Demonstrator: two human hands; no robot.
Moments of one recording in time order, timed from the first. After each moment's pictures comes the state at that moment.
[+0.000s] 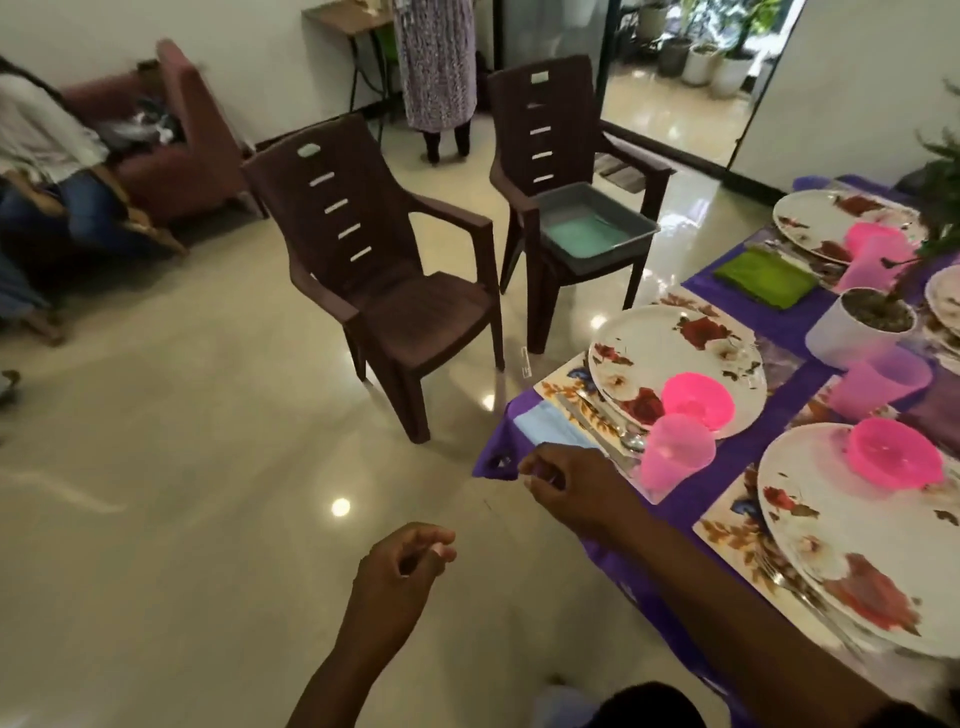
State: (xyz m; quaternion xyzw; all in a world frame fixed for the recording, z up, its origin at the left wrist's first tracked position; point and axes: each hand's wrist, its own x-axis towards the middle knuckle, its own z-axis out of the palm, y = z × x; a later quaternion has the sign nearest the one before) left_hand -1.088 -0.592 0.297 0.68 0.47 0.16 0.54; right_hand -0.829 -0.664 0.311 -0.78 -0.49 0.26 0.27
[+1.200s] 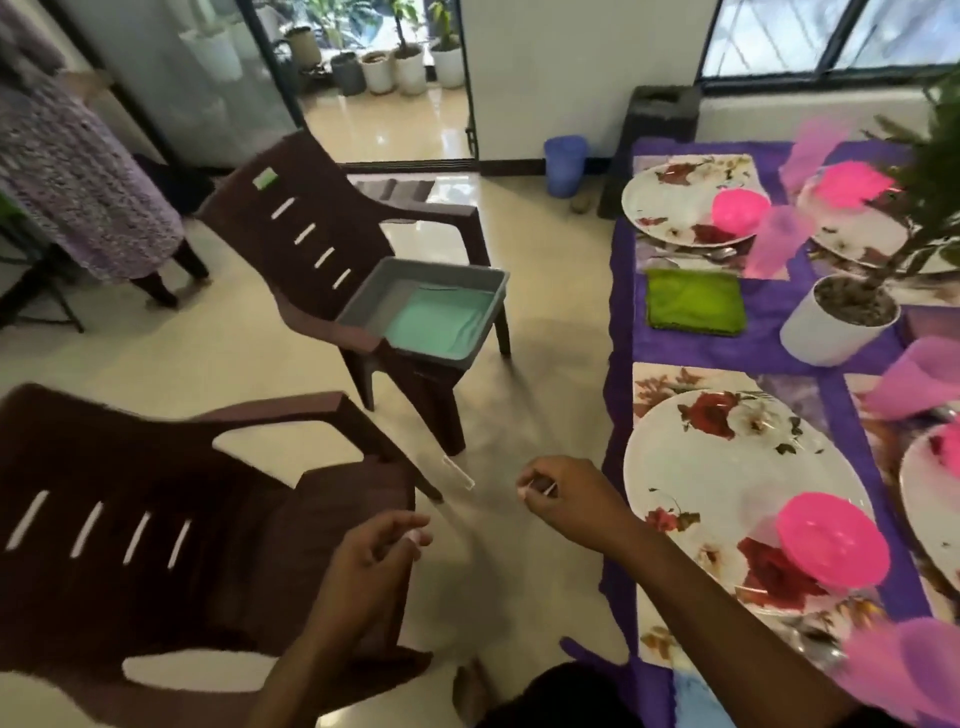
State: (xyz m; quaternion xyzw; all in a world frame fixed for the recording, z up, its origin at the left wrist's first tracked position) left_hand -0.719 -0.100 0.306 0.83 0.20 -0.06 0.51; right_hand -0.580 -0.348 0.270 -0.87 -0.15 0.24 0.41
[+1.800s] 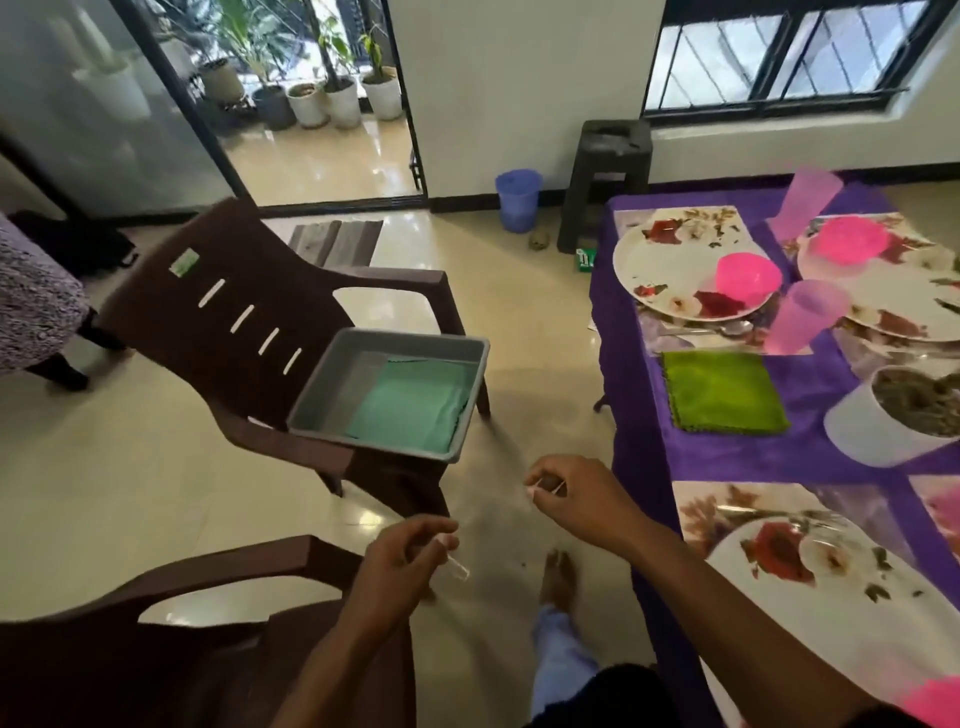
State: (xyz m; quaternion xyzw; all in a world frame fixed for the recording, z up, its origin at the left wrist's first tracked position) left_hand -0.467 -0.020 0.270 0.79 0.13 -0.16 0.57; right_hand -0.391 -0.282 0.282 -0.90 -0.04 0.19 0.40
